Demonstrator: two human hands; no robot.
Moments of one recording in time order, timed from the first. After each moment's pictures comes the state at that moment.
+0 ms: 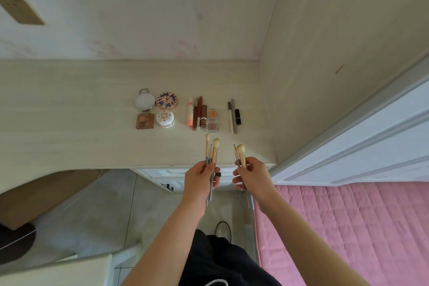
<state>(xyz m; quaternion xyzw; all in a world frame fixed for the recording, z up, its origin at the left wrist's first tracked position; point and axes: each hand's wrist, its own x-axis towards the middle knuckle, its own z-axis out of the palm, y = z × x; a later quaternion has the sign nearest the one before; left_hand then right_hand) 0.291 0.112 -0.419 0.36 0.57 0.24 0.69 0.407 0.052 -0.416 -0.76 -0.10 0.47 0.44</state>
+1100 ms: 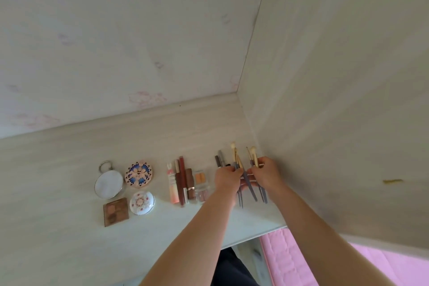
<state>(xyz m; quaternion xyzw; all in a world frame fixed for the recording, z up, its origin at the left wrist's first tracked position) 0.484 0.266 -0.461 0.39 0.57 0.00 0.73 0.561 0.202 -0.461 -0.84 0.01 0.39 0.38</state>
